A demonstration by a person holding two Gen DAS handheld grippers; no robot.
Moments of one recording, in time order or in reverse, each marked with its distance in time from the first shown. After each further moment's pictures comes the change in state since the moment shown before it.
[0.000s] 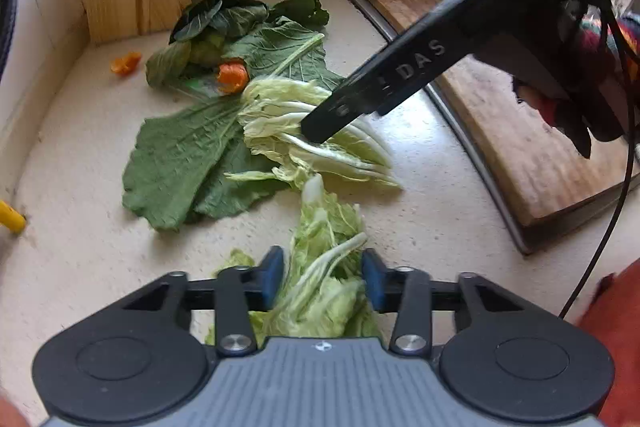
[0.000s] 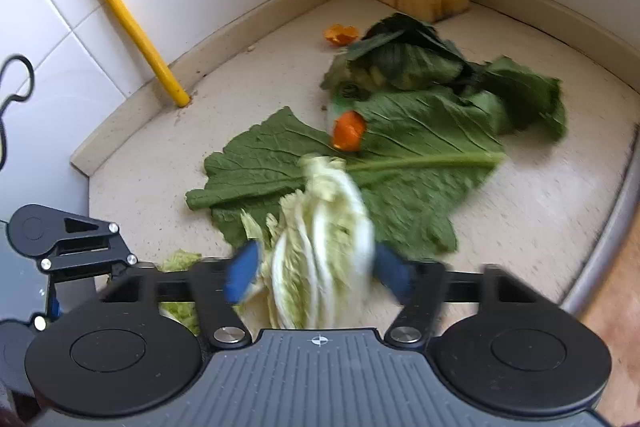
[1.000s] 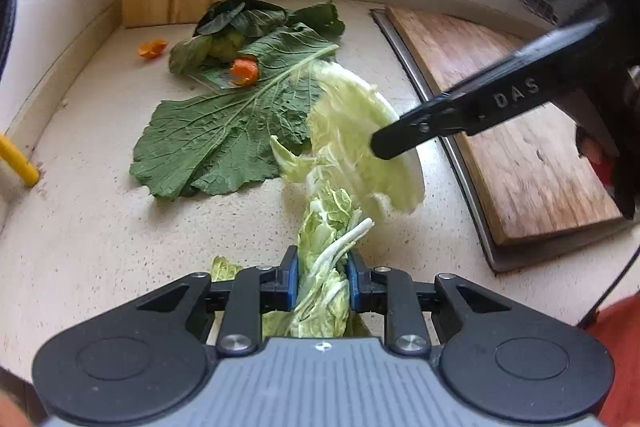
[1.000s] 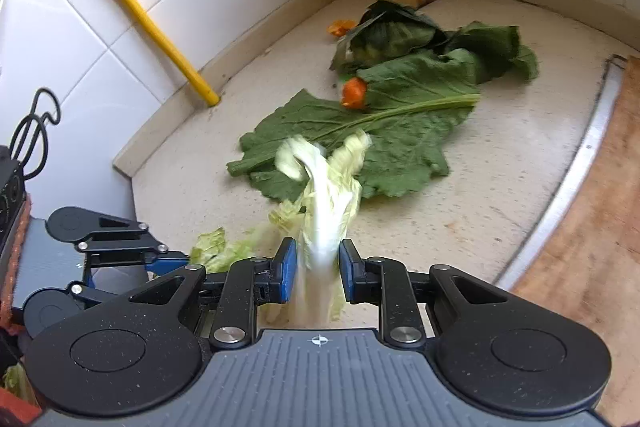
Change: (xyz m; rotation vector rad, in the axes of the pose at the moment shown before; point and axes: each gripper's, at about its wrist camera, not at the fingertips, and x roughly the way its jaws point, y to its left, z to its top) left arm -0.022 -0.021 -0.011 -0.153 -0.026 0.034; right arm -0.052 -0.017 -0.045 0.119 -0.041 0.090
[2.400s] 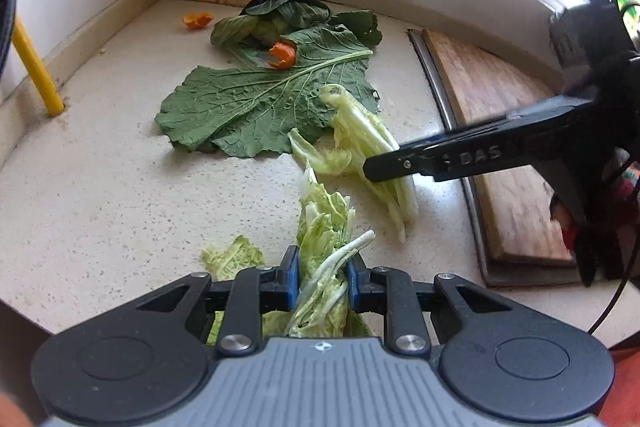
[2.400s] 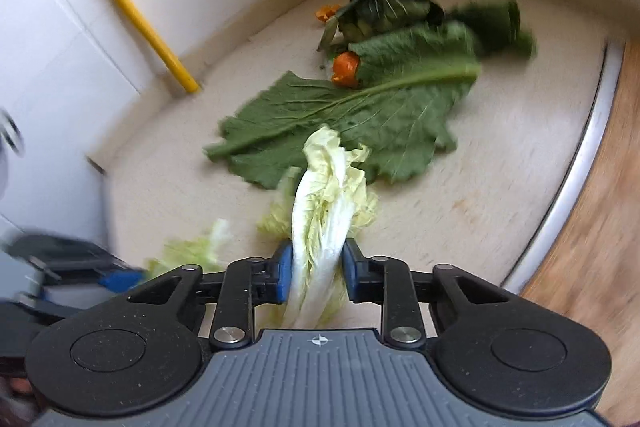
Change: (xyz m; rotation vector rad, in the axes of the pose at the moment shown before) left arm -0.010 0.006 -0.024 -0.212 -0.056 -0.003; right arm 0.030 -0.006 -0.019 0.058 -0.020 -0.001
